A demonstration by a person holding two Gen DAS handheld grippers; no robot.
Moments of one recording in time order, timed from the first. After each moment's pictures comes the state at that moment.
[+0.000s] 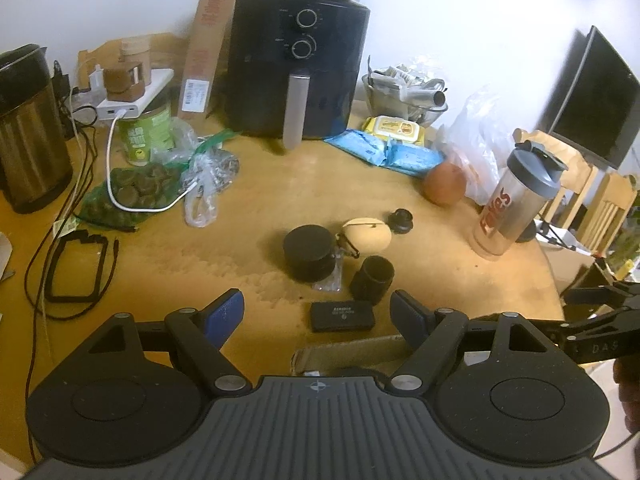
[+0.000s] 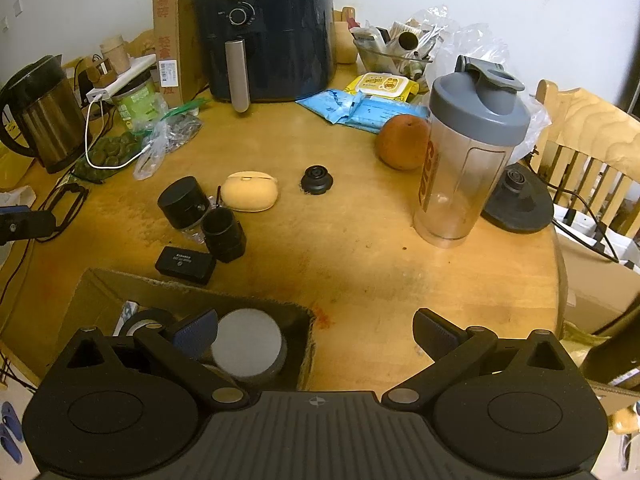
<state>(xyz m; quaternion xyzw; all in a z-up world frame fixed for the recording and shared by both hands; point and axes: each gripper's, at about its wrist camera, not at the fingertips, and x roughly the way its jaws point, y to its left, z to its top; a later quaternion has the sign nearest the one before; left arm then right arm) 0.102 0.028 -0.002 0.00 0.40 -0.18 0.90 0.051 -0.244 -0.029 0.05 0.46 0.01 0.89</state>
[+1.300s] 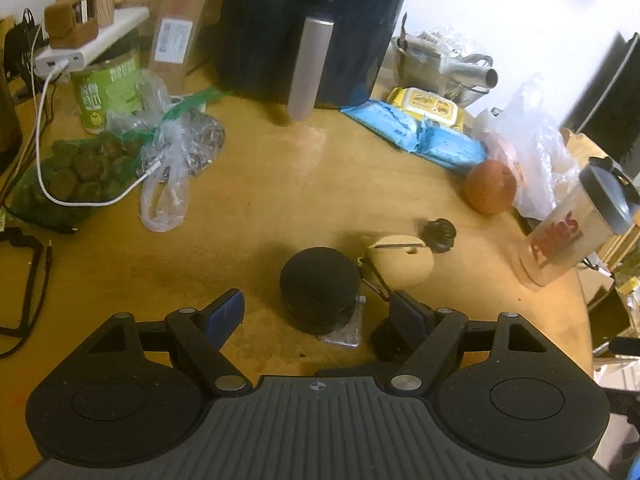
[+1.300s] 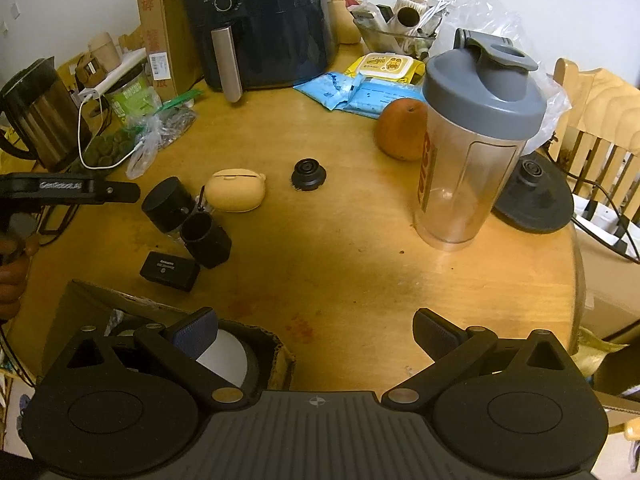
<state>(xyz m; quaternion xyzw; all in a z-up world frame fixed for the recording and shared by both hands) 0.213 0.004 -0.068 -0.03 0.47 -0.18 0.87 0.084 -0.276 -0.044 0.07 0.48 0.04 0.87</state>
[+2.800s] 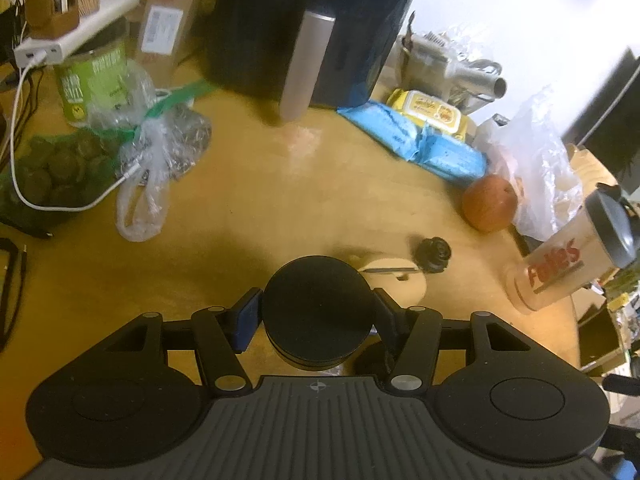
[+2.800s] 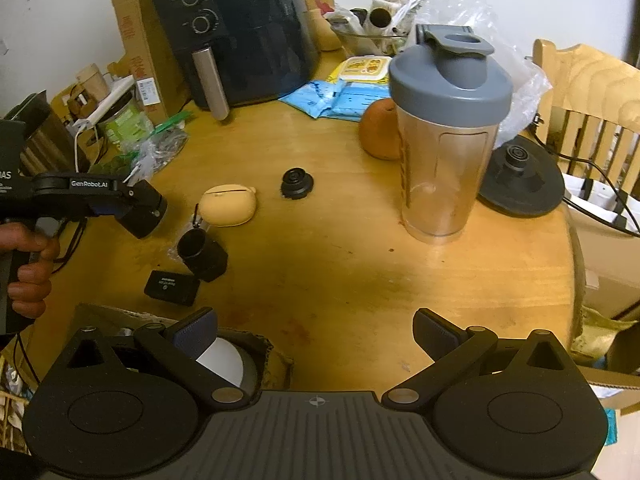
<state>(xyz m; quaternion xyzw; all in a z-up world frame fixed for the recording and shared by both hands) 0.234 -0.007 -0.067 -0.06 0.48 -0.18 0.86 0.077 -0.295 -0.043 0.12 0.47 0.04 0.87</state>
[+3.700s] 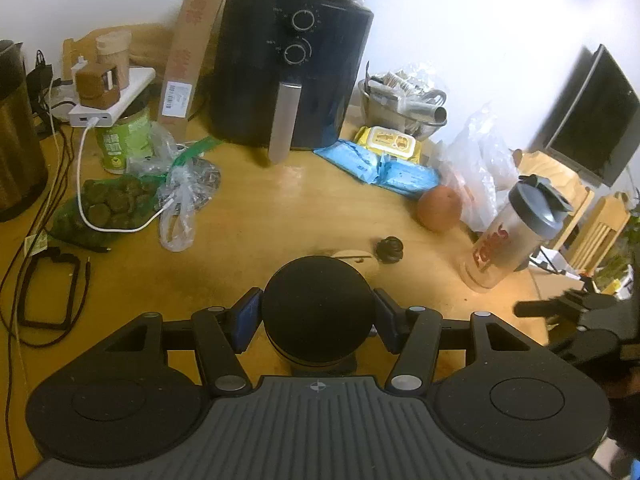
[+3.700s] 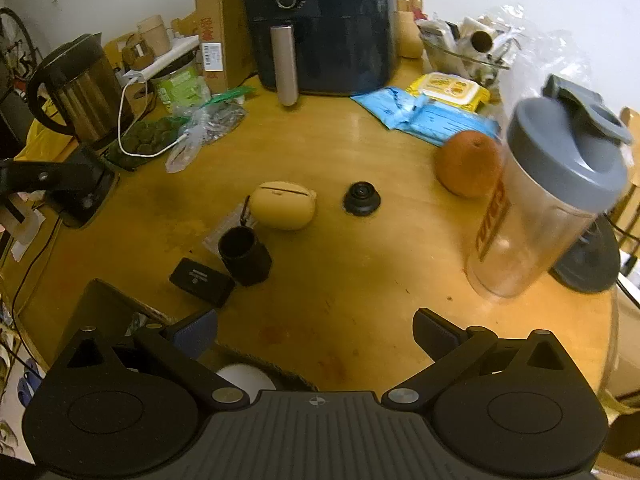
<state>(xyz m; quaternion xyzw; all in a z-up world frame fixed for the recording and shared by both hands) 0.145 0.015 0.007 -0.03 0.42 -0.19 0.89 0.118 -0.254 -0.046 0.03 0.47 0.12 0.87</state>
